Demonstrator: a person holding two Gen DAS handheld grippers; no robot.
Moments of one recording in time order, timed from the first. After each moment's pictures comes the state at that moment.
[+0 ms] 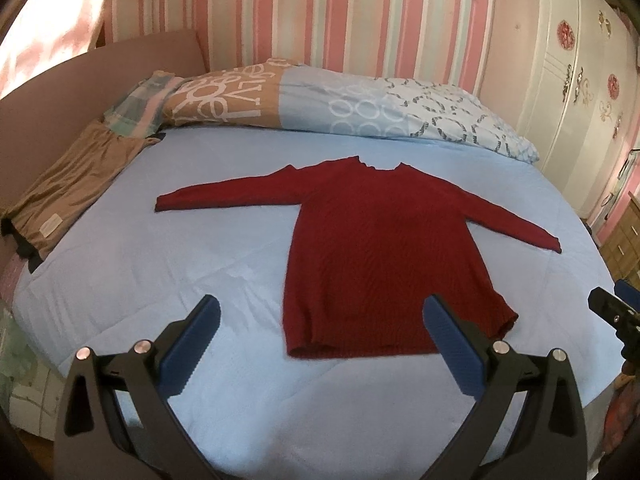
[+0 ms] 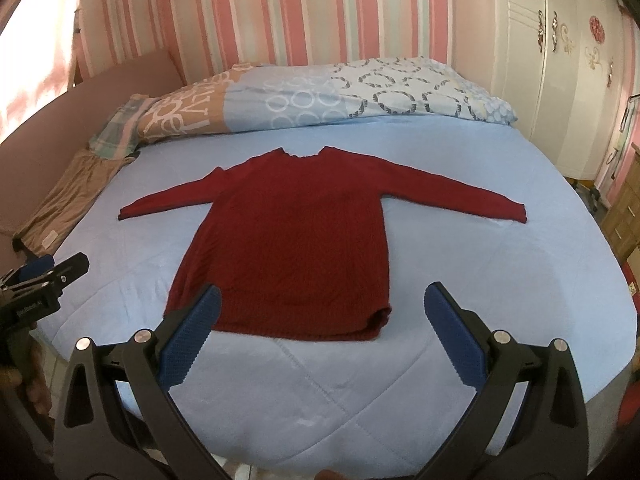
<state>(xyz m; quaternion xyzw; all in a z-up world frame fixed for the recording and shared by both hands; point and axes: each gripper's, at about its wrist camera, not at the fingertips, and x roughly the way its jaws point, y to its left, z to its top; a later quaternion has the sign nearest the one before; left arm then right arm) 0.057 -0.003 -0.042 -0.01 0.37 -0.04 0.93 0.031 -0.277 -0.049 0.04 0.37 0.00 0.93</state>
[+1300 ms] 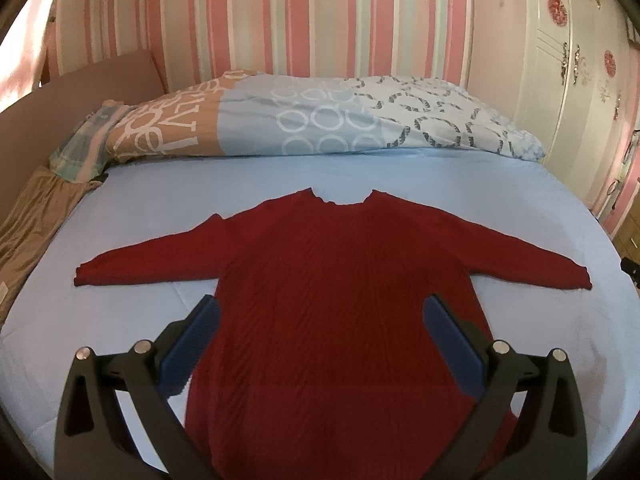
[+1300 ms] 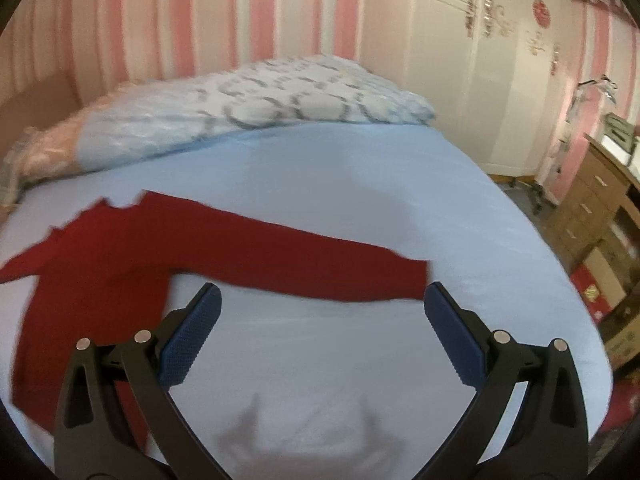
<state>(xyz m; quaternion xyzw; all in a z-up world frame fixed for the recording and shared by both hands) 0.272 -0.132 -0.086 0.02 0.35 -0.06 0.93 0.216 -0.575 -0.122 0.03 0.35 -0.16 0.92</state>
